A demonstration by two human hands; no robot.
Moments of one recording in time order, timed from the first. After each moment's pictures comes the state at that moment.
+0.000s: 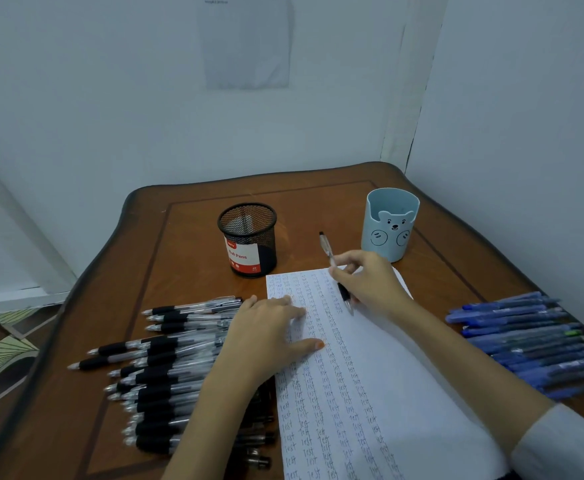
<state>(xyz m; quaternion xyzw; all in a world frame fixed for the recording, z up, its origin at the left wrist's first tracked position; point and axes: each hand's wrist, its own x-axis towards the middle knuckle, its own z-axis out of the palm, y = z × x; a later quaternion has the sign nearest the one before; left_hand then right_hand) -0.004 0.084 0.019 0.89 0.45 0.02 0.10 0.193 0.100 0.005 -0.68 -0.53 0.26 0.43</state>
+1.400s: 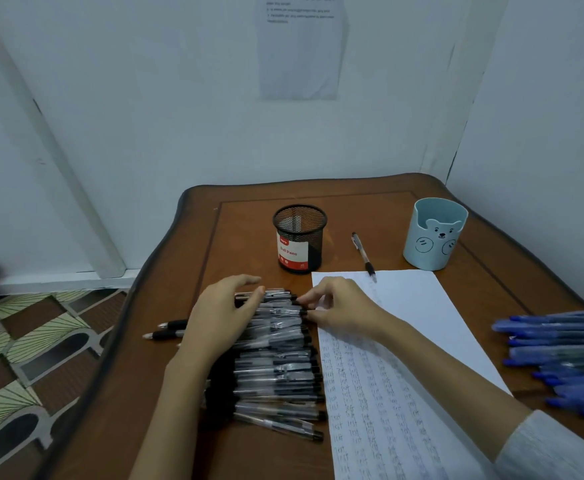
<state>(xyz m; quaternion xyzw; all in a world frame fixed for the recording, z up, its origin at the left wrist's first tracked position) -0.108 0.099 0.022 0.75 0.56 0.29 0.18 0.098 0.092 0.012 -0.61 -0.69 0.30 0.24</state>
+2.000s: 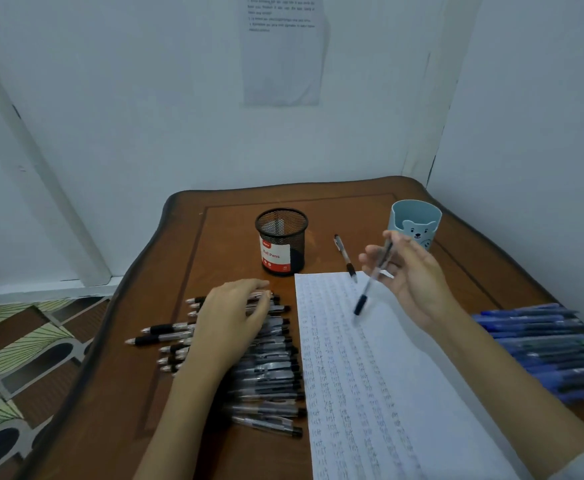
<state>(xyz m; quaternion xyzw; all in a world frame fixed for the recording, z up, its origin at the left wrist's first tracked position) -0.076 0.082 0.026 0.80 0.51 0.30 0.10 0.179 0.059 0.046 -0.43 -0.33 0.48 0.68</state>
